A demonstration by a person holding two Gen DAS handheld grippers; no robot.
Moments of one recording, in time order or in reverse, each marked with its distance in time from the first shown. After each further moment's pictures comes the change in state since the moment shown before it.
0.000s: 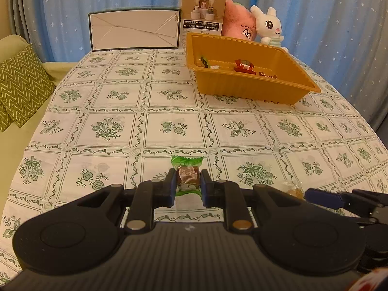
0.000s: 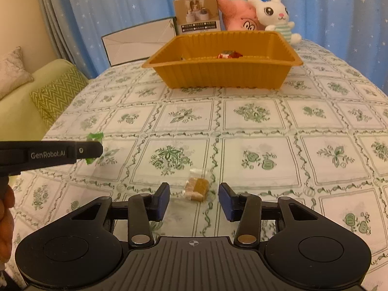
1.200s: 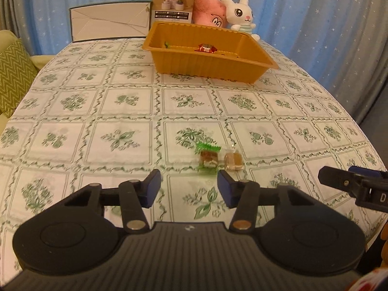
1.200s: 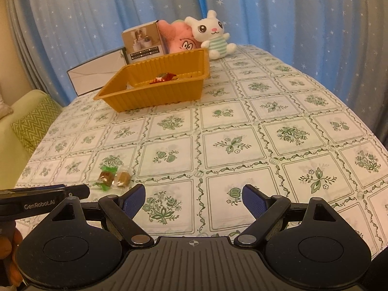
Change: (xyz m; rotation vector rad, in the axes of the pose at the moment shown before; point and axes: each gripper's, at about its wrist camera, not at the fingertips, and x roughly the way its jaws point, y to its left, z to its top) left arm -0.025 -0.068 -0.033 0.010 0.024 -0.059; right arm -0.096 -0.087 -0.022 0.146 -0.070 -0.091
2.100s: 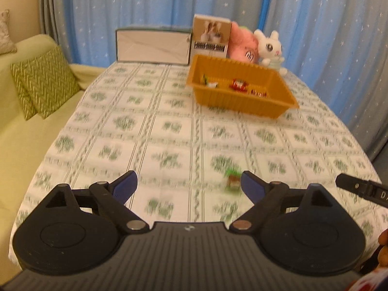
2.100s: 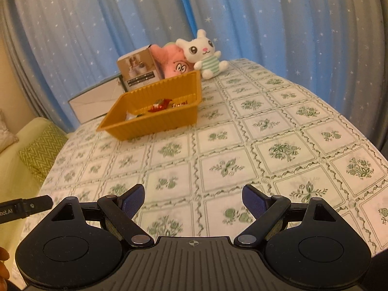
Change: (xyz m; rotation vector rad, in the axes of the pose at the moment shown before) left arm -0.077 0.015 0.006 -0.106 -0.082 0.146; right arm -0.030 -0.010 0.018 0.069 -0.077 0.039
